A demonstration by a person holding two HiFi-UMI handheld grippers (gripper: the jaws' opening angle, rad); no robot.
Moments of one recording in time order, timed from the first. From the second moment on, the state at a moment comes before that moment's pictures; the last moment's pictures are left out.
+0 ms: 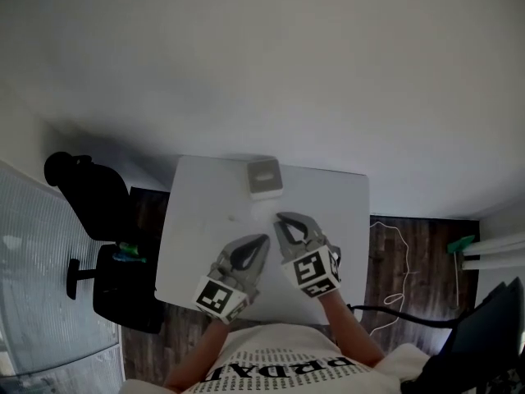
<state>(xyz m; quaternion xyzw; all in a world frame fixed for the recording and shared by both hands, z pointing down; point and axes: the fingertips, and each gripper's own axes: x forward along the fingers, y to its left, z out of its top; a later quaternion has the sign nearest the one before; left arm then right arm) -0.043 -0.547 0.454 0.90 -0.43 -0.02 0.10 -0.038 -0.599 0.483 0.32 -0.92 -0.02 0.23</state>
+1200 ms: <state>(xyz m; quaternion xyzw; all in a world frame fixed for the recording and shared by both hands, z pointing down) -0.017 -0.511 0.425 0.90 -0.42 -0.01 0.07 0.005 -0.553 0.422 0.35 -0.92 -0.02 0.15</state>
